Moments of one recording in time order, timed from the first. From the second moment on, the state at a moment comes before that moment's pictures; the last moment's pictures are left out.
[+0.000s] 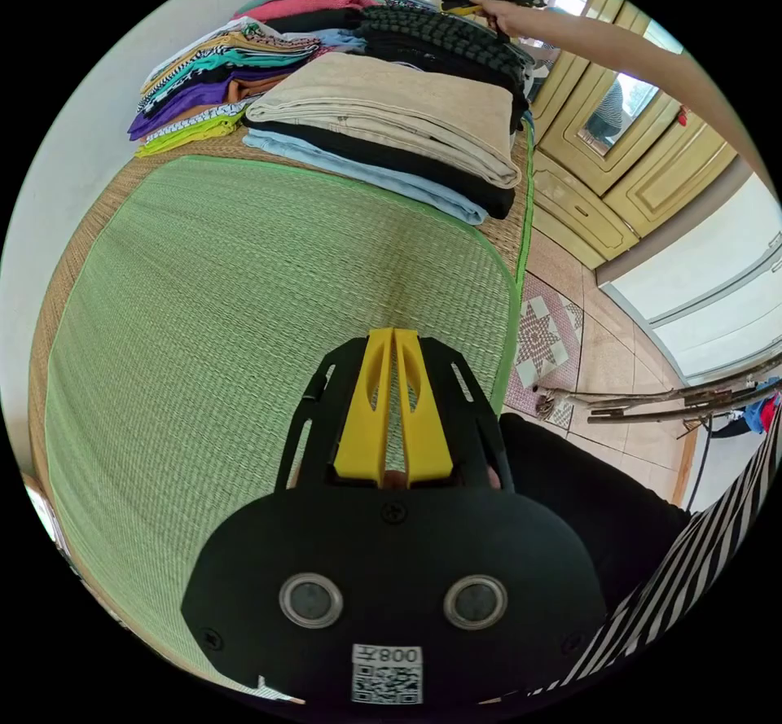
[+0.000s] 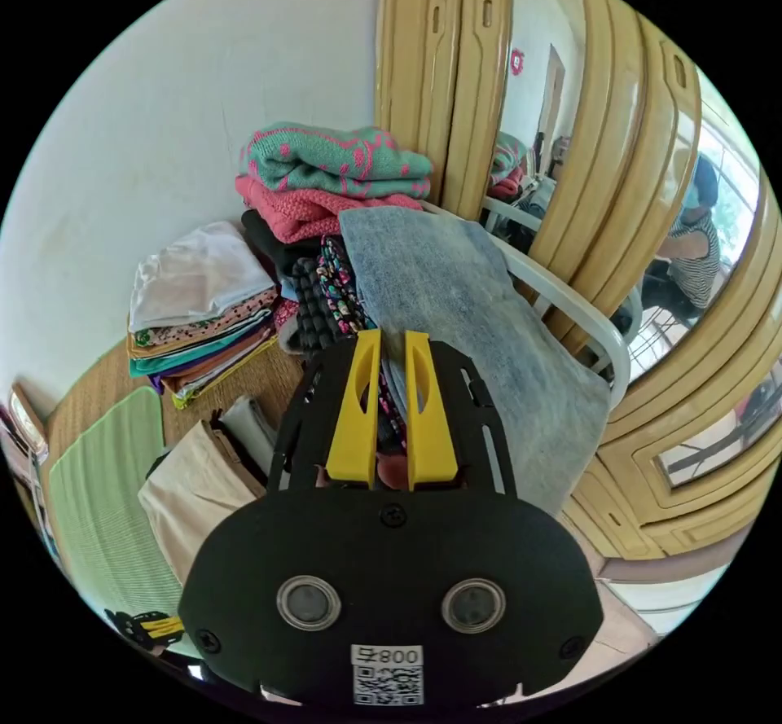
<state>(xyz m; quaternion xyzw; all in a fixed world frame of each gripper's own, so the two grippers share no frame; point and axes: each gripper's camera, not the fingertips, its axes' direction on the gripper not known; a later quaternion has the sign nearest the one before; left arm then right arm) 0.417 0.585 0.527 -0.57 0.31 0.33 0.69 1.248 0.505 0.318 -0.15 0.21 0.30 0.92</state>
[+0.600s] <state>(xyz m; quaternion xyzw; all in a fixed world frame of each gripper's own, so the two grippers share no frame) 0.297 0.492 0.458 -0.62 0.37 0.19 0.67 1.290 0.521 0.181 0.05 -0.01 0.46 0.89</state>
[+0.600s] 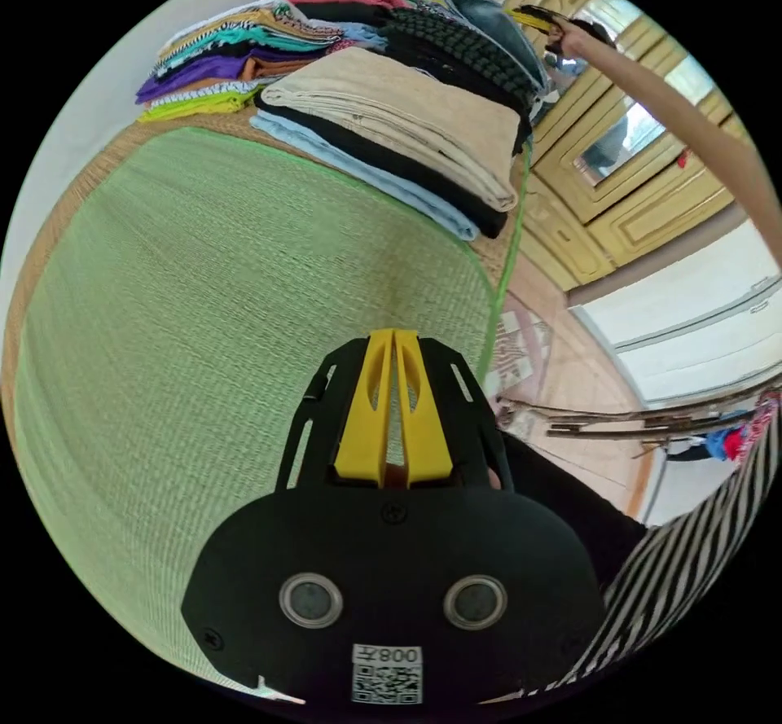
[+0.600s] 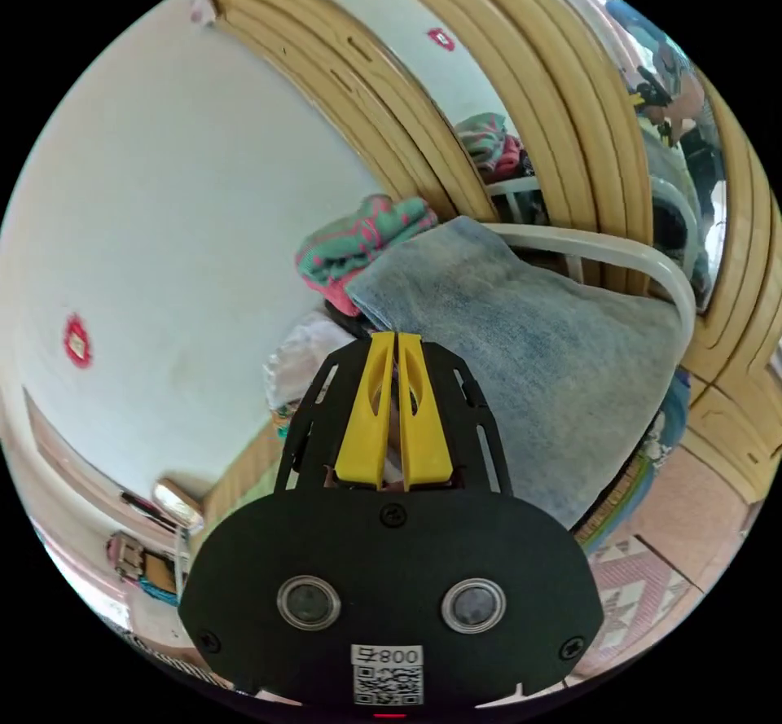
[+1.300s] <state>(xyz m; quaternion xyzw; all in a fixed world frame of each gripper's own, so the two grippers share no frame) 0.005 0.183 0.245 -0.40 0.37 0.01 0.84 1.011 0.251 0.071 0.19 -0.38 0.20 0.88</state>
